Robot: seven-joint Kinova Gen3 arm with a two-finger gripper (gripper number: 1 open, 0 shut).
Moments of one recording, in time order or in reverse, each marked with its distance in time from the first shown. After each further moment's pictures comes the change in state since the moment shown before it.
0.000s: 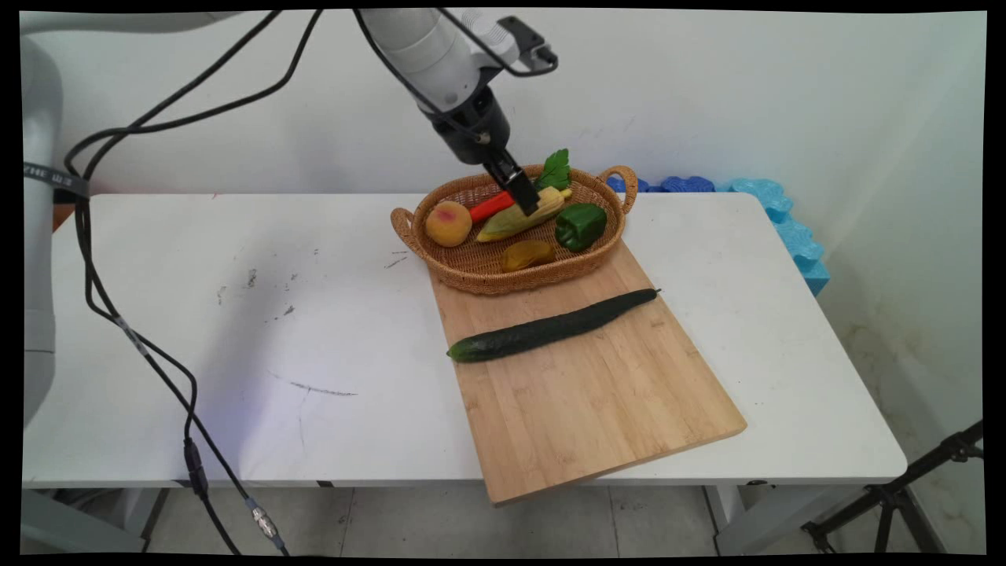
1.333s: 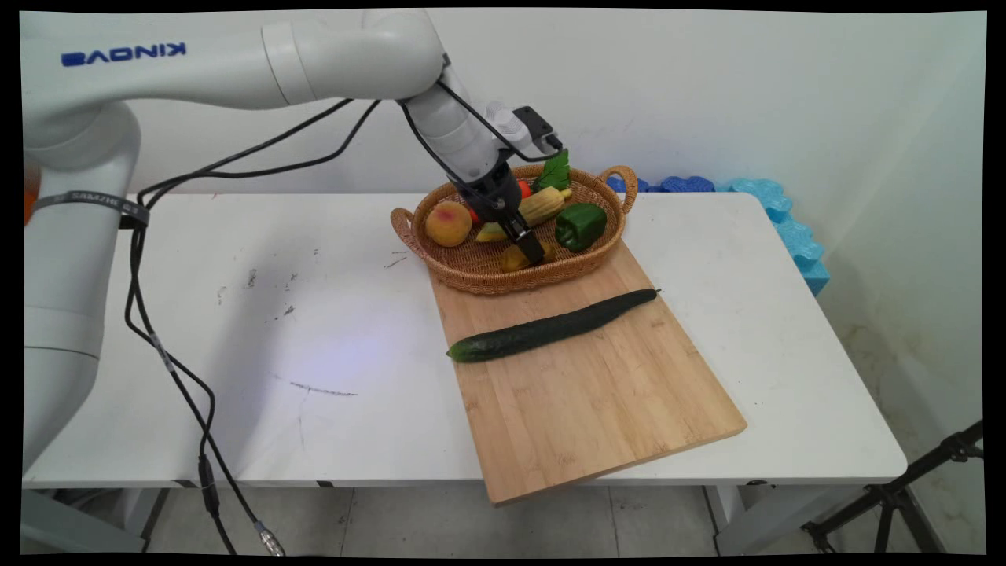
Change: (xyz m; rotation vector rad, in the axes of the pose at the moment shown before) arm -0.016 -0.020 0.120 -0.065 -0.042 0.032
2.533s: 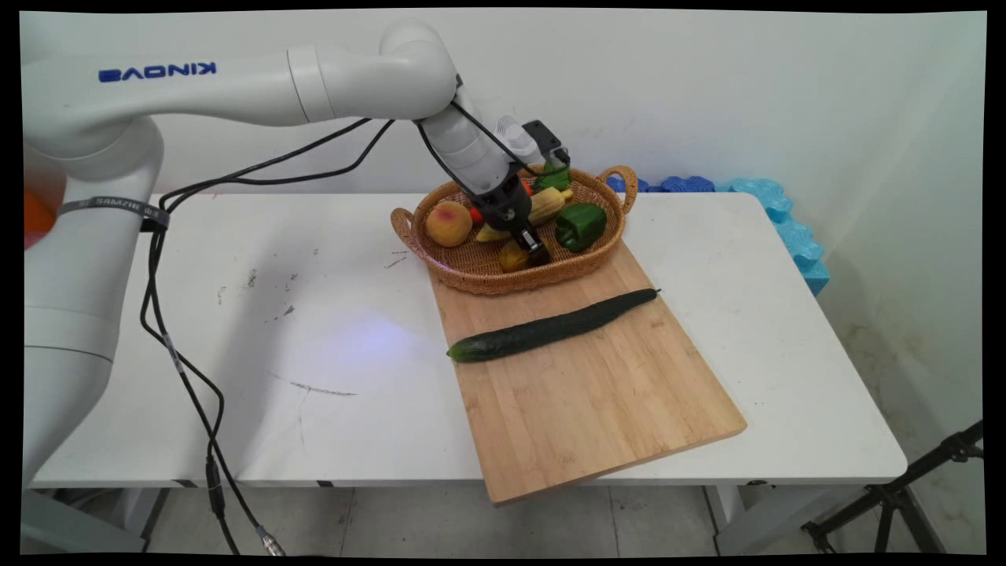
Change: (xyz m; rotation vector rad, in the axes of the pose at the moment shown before) arm 0.003 -0.005 0.031 -0.010 0.022 0.025
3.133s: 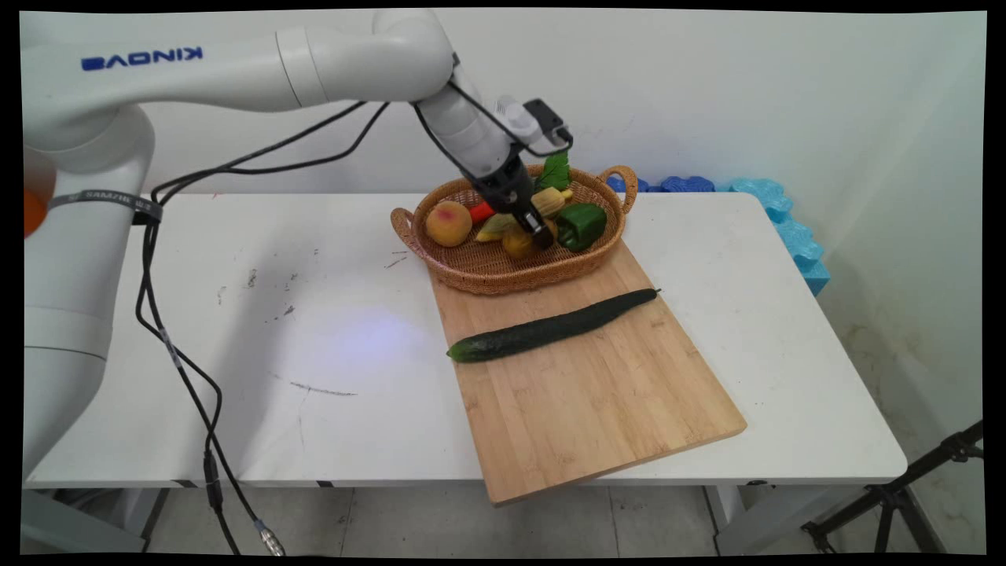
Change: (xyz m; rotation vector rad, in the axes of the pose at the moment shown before) arm 0.013 0.002 -0.028 0.029 0.041 -0.007
